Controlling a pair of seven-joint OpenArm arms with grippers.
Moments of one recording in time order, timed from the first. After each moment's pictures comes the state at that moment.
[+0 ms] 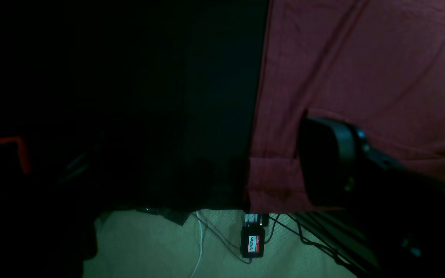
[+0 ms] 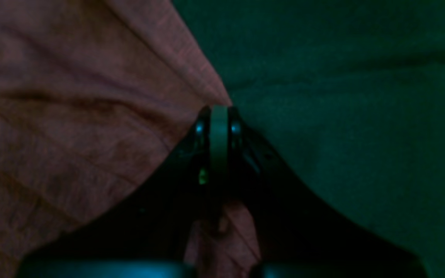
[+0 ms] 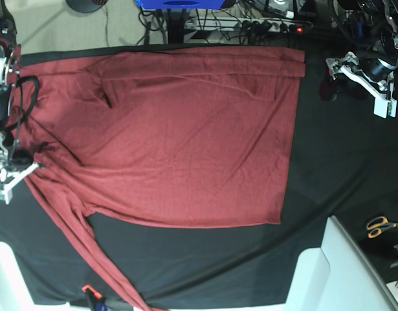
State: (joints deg) left arm 25.1 -11.5 -42.9 99.4 -36.6 -34.4 55.8; right arm 24.3 21.5 12.3 27.0 1.2 12.6 -19.4
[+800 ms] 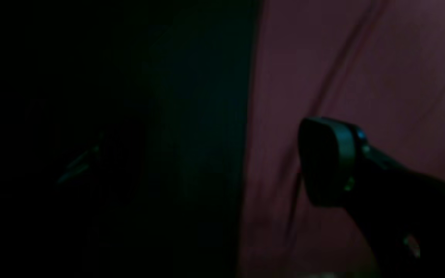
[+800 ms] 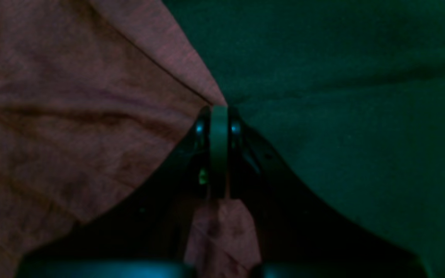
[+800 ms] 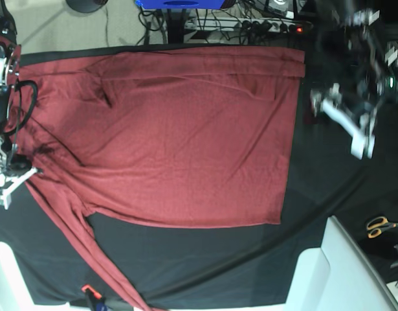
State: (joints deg) left arm 7.0 -11.1 -35.7 87.3 -25.0 -34.2 56.4; right arm 24.0 21.3 12.5 30.7 1.2 12.6 -22.0
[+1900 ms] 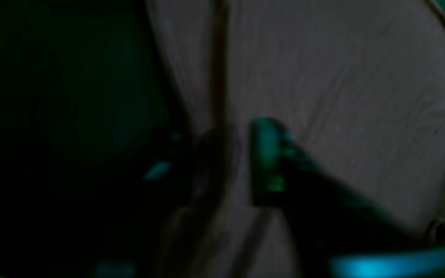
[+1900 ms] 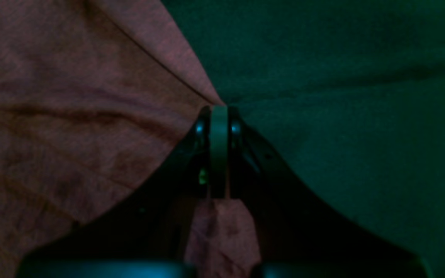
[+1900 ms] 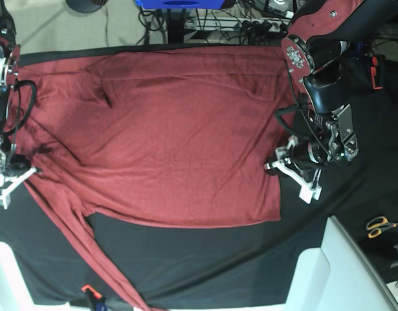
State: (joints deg) left arm -20.1 -6.3 -34.1 44.5 -6.8 -34.4 44.4; right arm 24.0 21.6 12.3 30.7 1.0 12.7 -22.0
